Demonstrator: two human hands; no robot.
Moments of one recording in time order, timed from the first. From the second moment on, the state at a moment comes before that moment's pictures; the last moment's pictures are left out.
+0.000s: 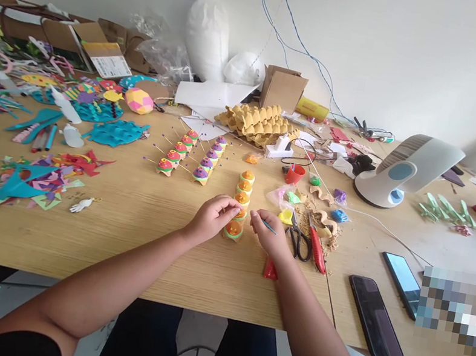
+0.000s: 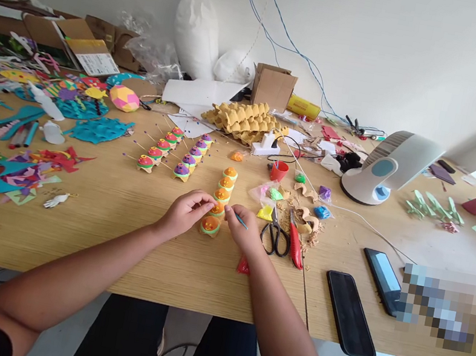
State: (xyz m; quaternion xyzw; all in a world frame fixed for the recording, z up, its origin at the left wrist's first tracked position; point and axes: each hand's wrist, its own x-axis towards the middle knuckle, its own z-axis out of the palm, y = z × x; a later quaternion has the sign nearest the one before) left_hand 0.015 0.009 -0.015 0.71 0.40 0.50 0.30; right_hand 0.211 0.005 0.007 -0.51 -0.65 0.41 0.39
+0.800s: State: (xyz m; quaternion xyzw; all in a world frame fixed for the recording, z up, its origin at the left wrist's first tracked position) left_hand 0.017 0.006 -0.014 0.68 0.41 0.50 0.35; right_hand 0.213 0.008 -0.001 -0.50 -0.71 0.35 0.36
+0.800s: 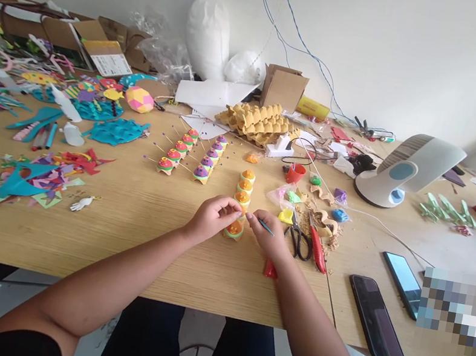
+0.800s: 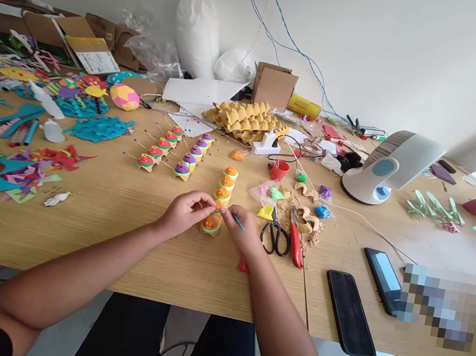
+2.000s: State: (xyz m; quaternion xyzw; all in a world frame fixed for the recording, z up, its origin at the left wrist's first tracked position) left_hand 0.008 0.018 -0.016 0.63 0.46 0.51 0.36; right_hand 0.217 0.014 -0.009 -0.51 -0.71 0.32 0.37
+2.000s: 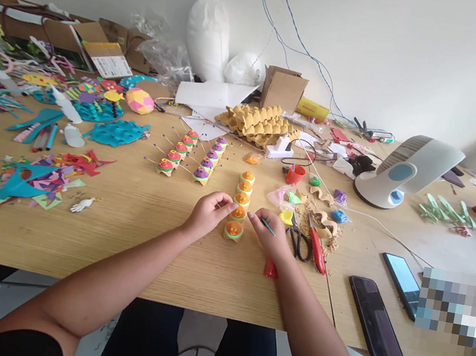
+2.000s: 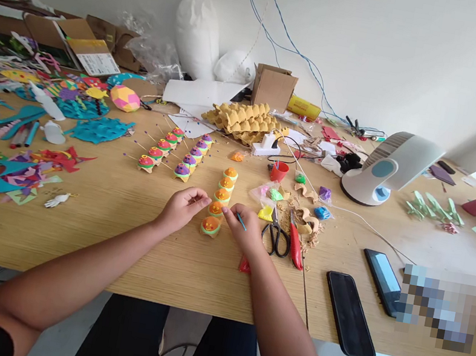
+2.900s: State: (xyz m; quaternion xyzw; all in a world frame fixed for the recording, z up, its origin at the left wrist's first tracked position) left_hand 0.010 0.015 -0.010 0.63 0.47 0.48 0.40; right_hand 0.217 0.015 -0.010 -0.51 -0.72 0.32 0.34
